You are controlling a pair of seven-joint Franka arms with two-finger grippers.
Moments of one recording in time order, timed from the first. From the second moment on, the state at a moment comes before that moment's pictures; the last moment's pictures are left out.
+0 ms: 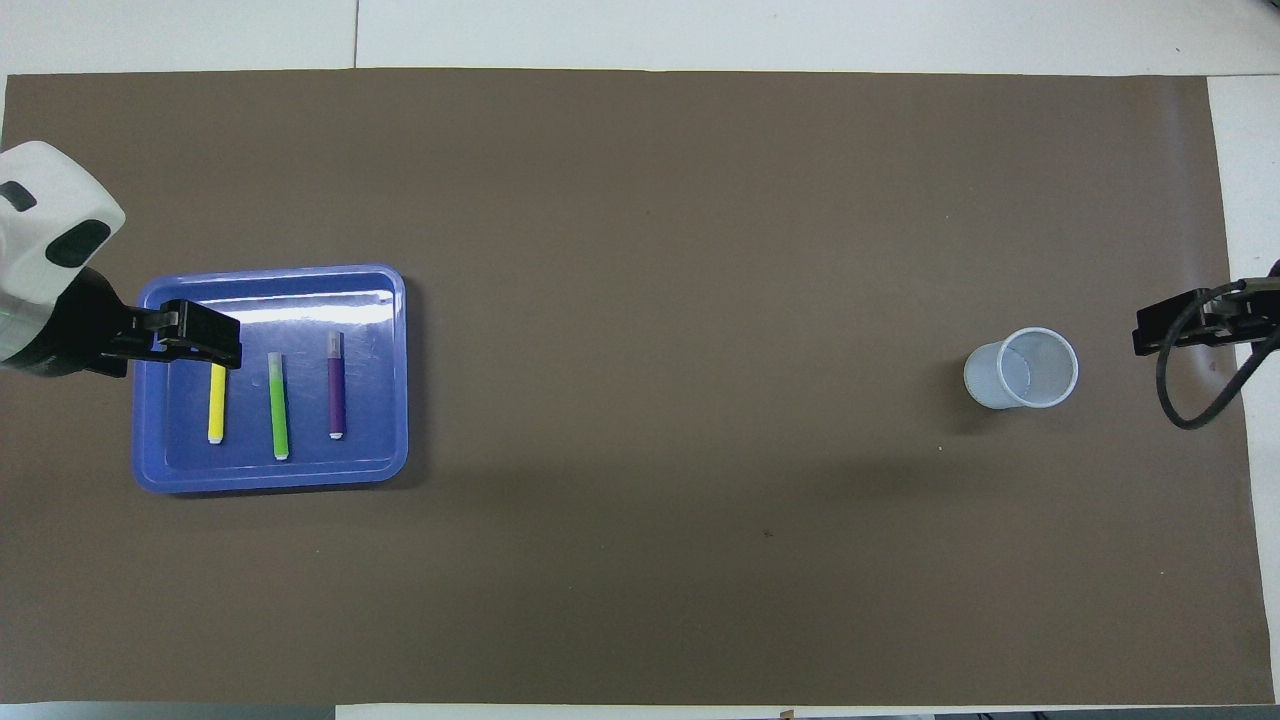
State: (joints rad) left arm -0.06 -0.07 -0.11 -1.70 -0.03 1.54 -0.16; right arm 0.01 -0.04 -0.07 -1.70 -0.06 1.56 -0.03
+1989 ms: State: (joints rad) left arm 0.22 0.14 -0.10 -2.27 0.01 2.35 0.28; right arm 0.01 -0.04 -0.07 -1.70 -0.06 1.56 -0.03
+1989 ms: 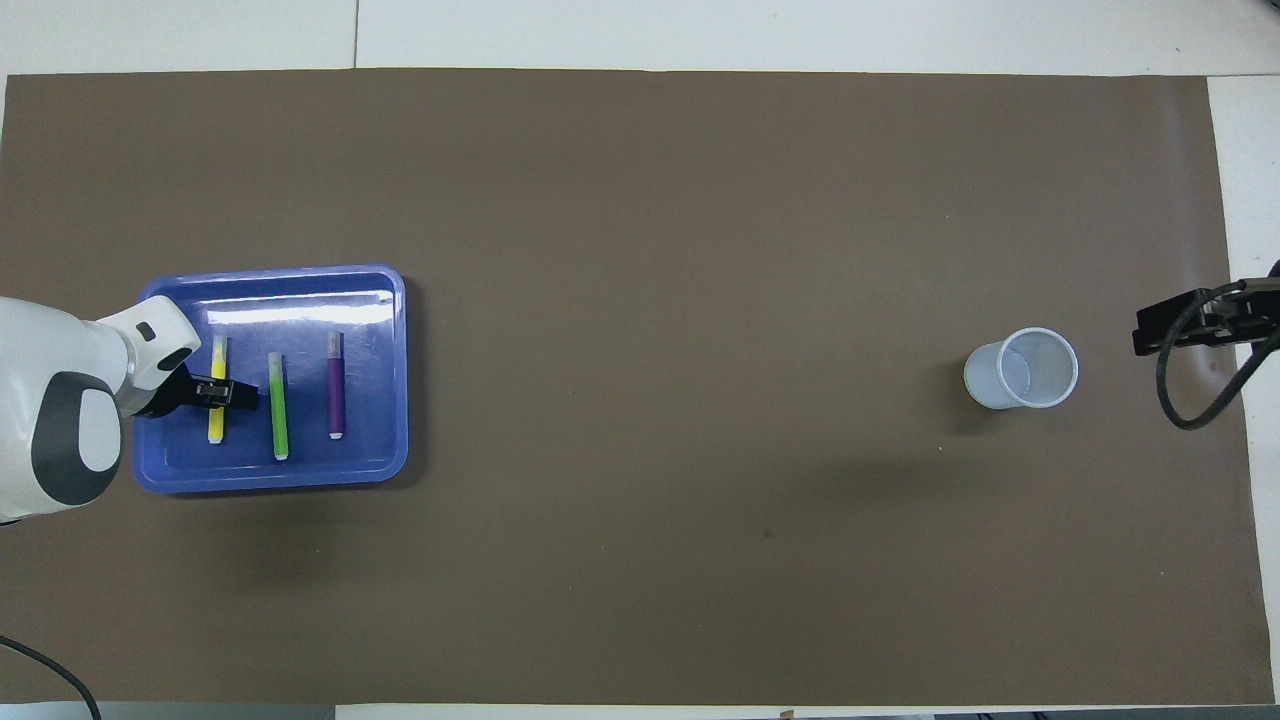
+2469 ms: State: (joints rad) left arm 0.22 0.14 -0.10 -2.26 0.02 2.36 0.28; right arm 0.01 -0.04 -0.07 -1.70 -0.06 1.56 -0.03
